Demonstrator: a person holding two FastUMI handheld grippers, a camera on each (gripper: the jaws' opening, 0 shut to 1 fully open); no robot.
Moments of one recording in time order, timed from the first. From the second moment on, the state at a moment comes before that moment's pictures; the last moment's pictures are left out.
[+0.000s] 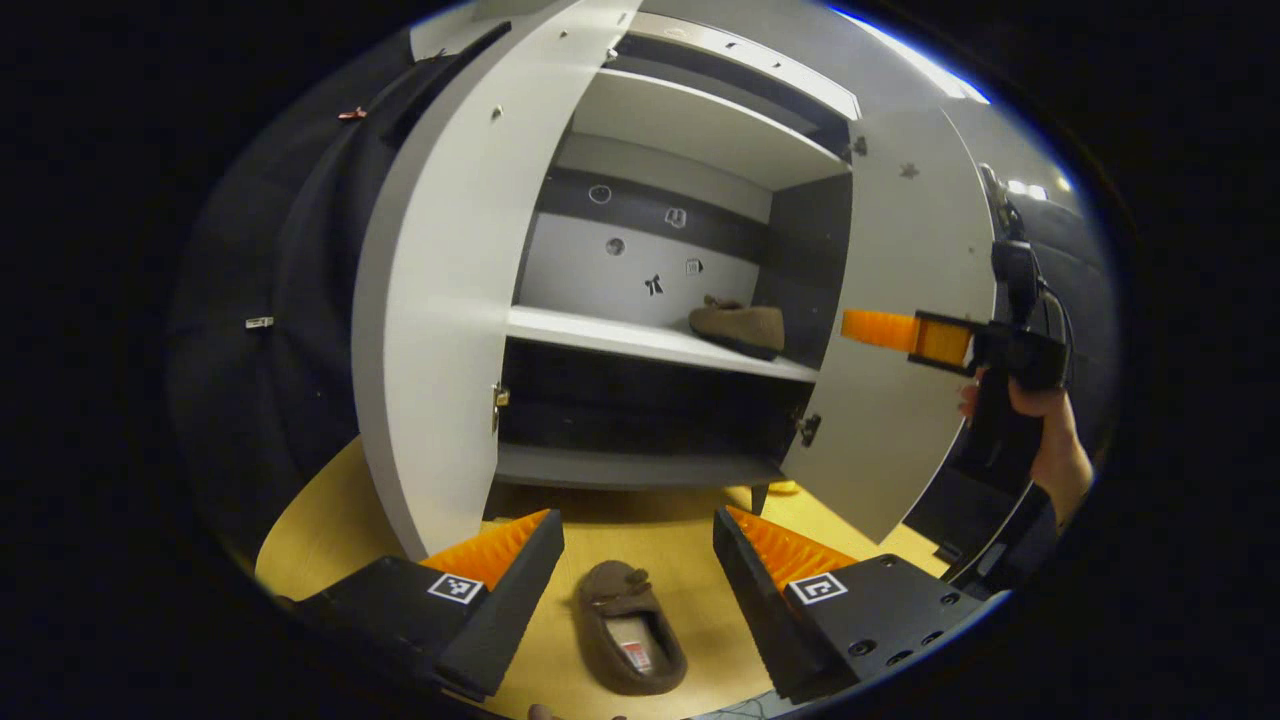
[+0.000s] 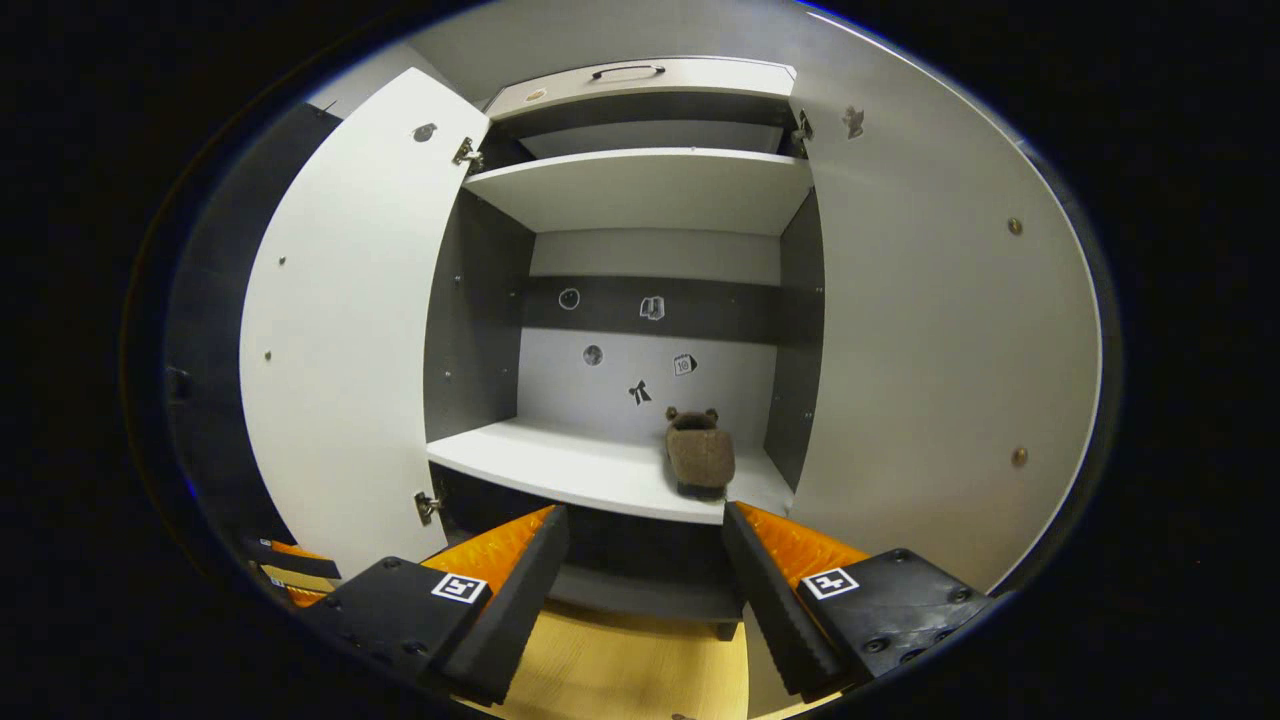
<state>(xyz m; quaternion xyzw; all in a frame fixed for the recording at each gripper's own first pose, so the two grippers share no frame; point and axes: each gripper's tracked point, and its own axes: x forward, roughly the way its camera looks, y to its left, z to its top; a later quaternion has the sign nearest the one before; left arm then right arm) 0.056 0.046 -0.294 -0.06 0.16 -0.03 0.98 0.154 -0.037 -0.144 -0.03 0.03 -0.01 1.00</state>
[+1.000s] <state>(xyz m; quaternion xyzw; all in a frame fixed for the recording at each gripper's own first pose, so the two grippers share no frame) 0.082 0.056 -0.495 -0.07 0.29 0.00 0.96 0.135 -0.032 -0.281 0.01 0.11 0.00 0.99</state>
